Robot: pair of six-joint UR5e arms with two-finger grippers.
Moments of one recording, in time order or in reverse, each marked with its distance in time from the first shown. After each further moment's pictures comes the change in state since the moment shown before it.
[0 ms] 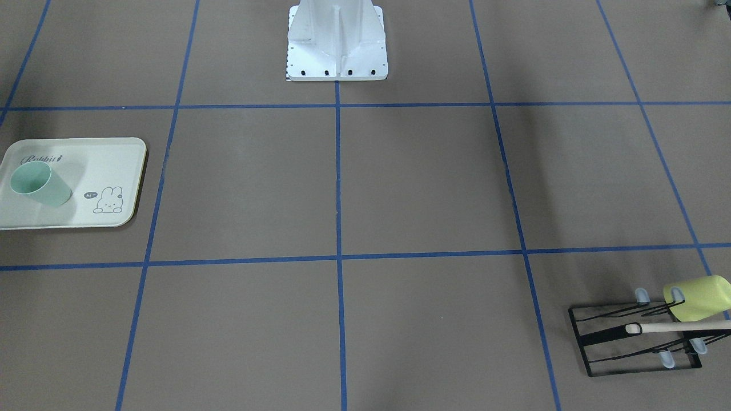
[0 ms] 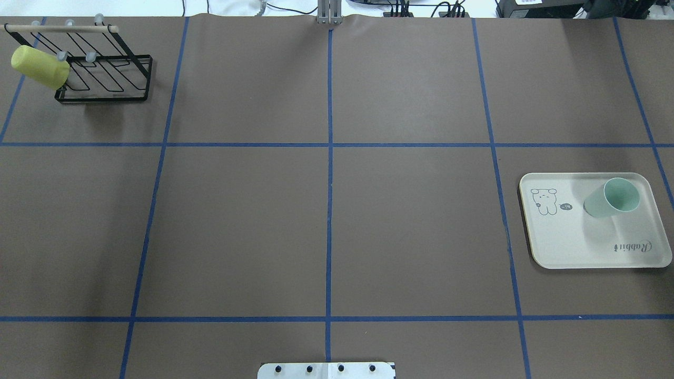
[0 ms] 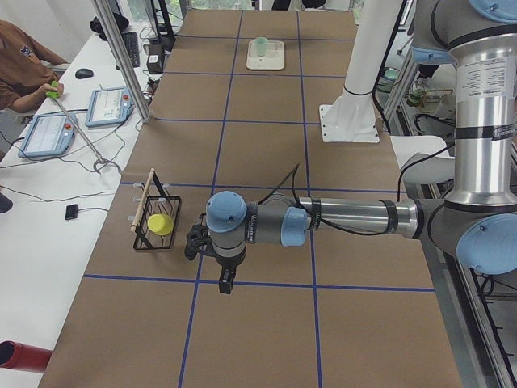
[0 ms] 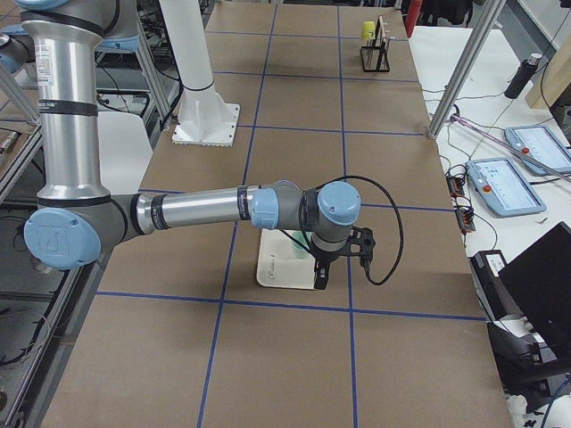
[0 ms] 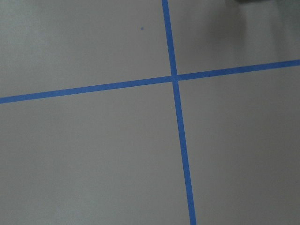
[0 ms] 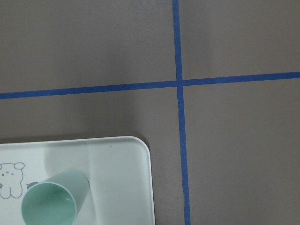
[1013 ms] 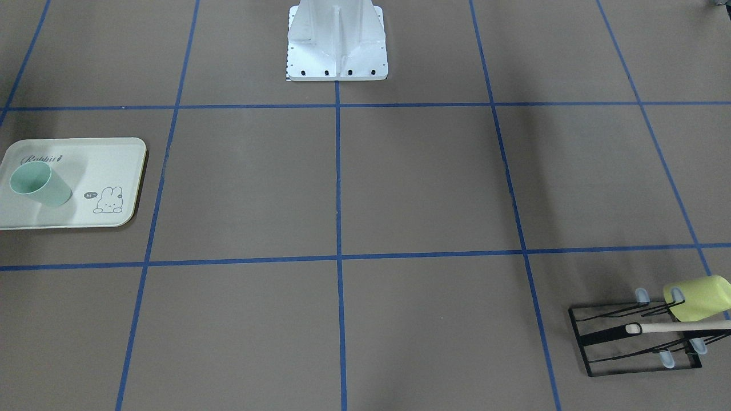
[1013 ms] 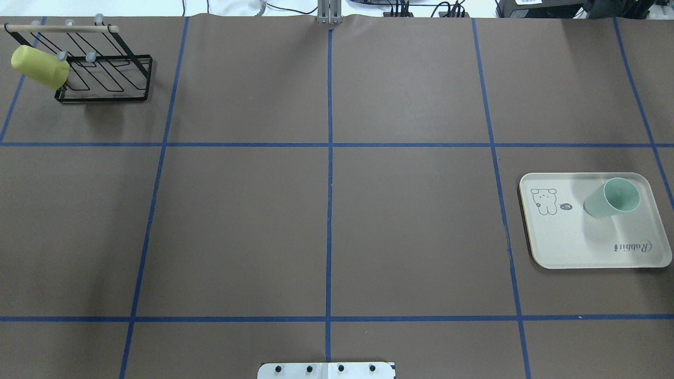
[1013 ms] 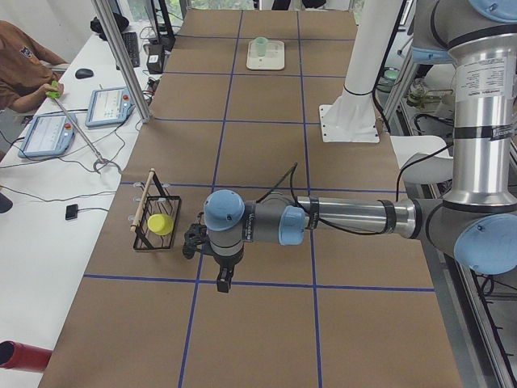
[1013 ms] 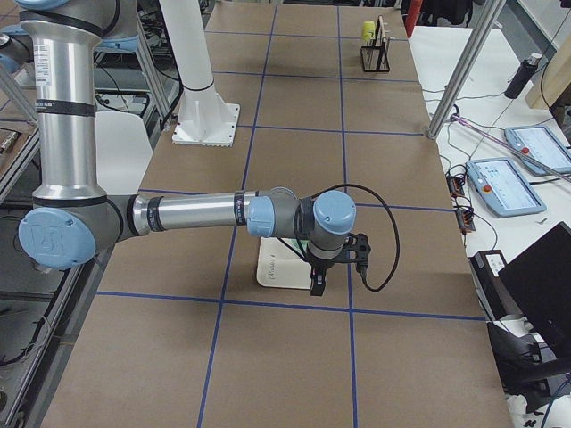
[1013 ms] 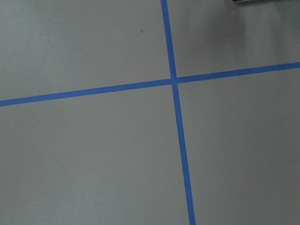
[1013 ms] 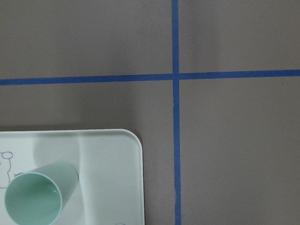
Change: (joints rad) left arm 0.001 -0.010 0.003 0.002 0.001 0.001; right arm 0.000 -0.019 -0.011 0.013 0.000 -0.051
